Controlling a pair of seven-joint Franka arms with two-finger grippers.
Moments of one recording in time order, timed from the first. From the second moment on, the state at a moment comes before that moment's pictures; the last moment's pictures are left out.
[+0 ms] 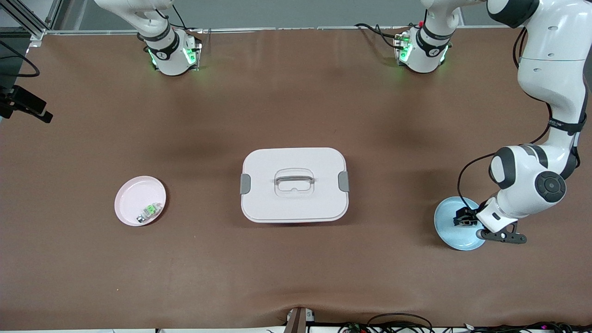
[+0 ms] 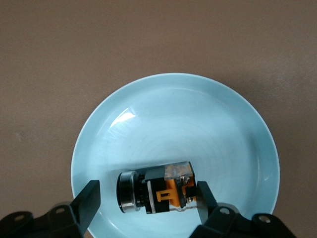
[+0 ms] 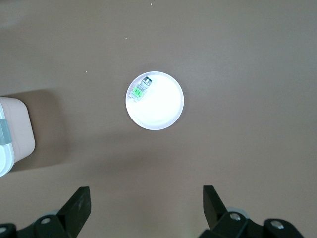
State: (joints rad) left arm 0.16 0.69 -0.11 -1.68 0.09 2.44 0.17; right arm 0.00 -0.04 -0.09 -1.55 0.02 1.53 0.05
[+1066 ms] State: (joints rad) left arm 0.16 0.71 -0.11 -1.68 0.05 2.44 0.17; right arm 0.00 -0.04 -0.09 -1.55 0.02 1.53 0.05
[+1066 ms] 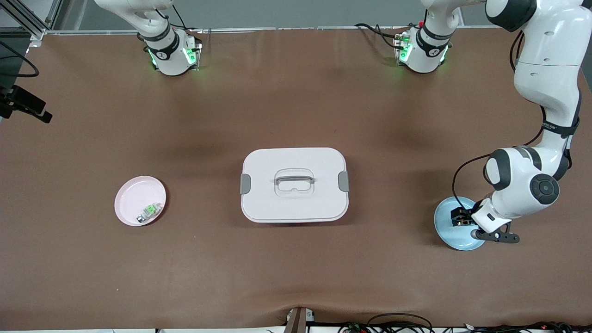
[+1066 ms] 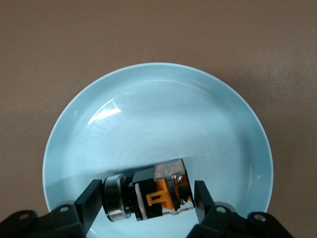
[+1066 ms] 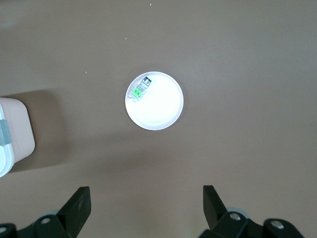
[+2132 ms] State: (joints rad) left arm 0.16 0.71 -0.11 -1.67 0.05 2.44 0.16; right arm 0.00 -0.04 -0.09 -1.55 0.02 1.53 0.05
